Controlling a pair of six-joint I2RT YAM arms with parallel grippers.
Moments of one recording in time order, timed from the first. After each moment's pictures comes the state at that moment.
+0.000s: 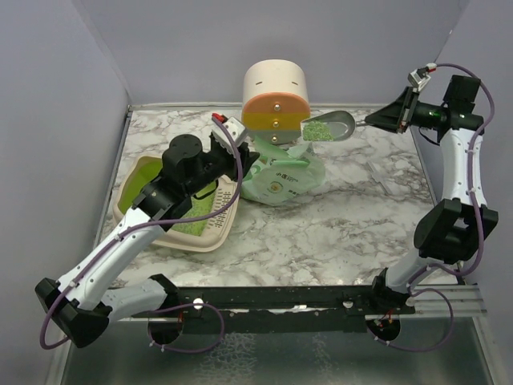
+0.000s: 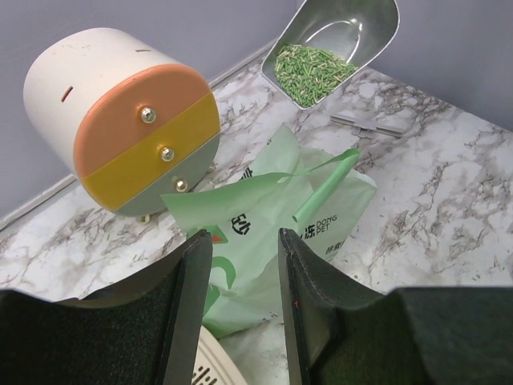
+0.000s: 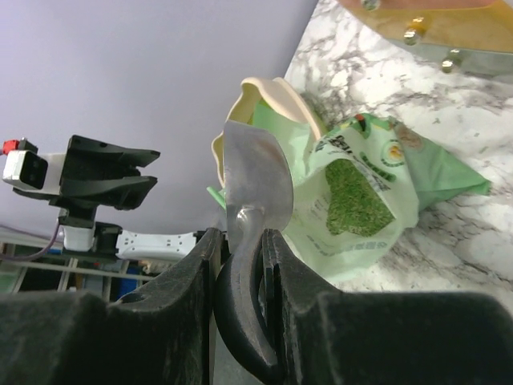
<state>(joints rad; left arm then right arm) -0.68 1.08 1.17 -0.20 0.14 0.05 -0.32 1.67 1.70 -0.69 -1.38 0.36</state>
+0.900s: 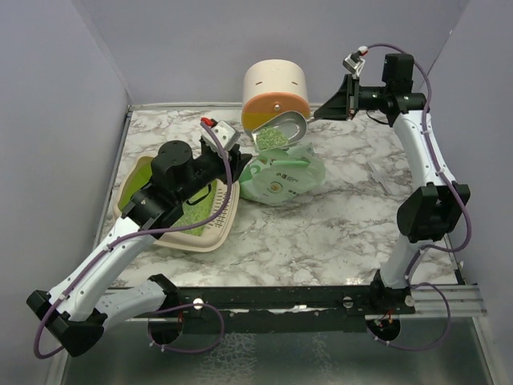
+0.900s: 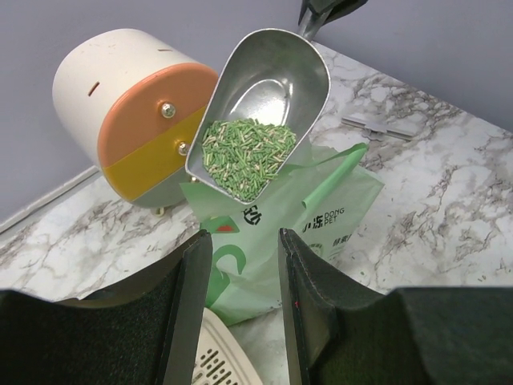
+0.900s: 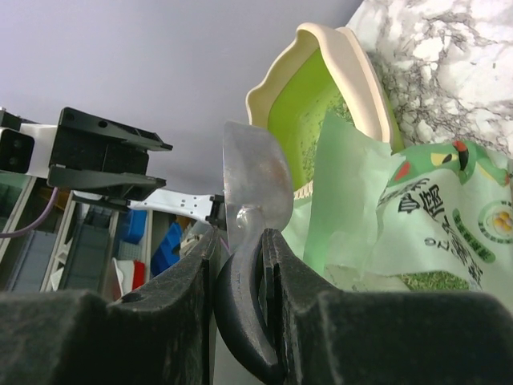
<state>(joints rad) -0.68 1.00 1.15 -0.24 0.09 0.05 0.05 1.83 1.90 -0.58 -1.35 0.47</state>
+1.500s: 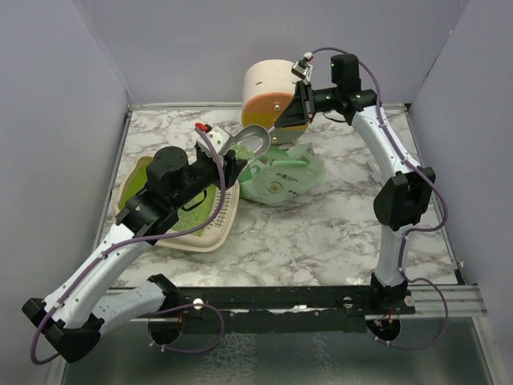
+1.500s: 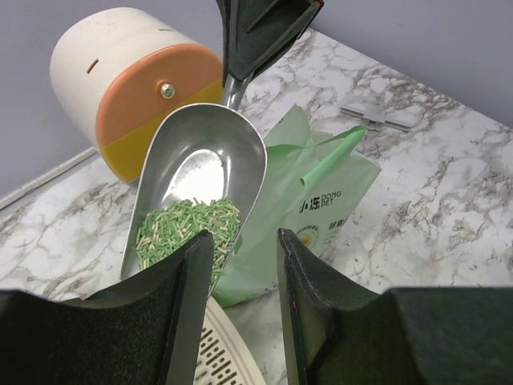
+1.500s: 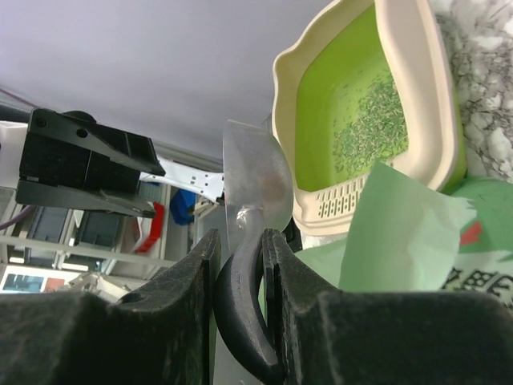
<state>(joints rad) -0.68 0.95 1.13 -0.29 0.08 0.03 0.28 2.02 2.08 -0.55 -1.34 0.50</state>
